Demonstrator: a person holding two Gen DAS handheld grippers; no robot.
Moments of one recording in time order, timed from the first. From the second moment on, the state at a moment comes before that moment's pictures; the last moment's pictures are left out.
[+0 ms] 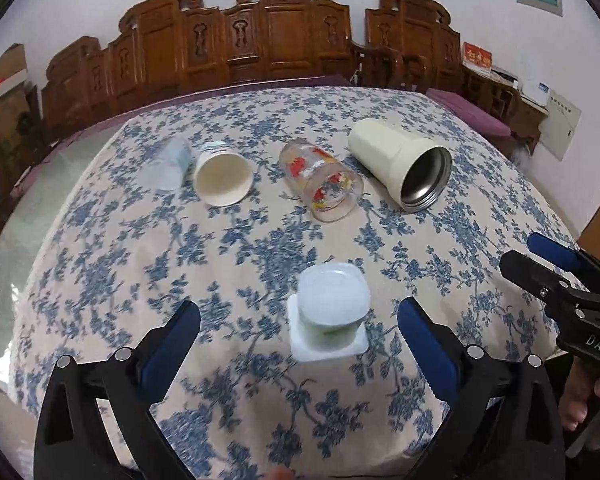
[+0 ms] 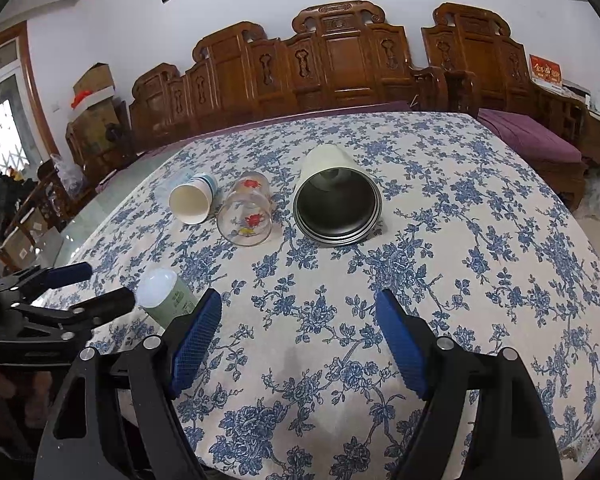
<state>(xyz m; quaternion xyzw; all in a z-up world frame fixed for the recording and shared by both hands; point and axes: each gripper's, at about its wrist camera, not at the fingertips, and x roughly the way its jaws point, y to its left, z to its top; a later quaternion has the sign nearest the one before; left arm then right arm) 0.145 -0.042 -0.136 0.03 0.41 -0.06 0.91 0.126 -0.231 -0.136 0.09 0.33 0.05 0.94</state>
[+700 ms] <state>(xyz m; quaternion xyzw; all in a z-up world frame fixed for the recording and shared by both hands) 0.081 -0.001 -0.083 0.02 0.36 -0.04 0.93 0.078 -0.189 -0.085 0.07 0.31 0.05 0.95</state>
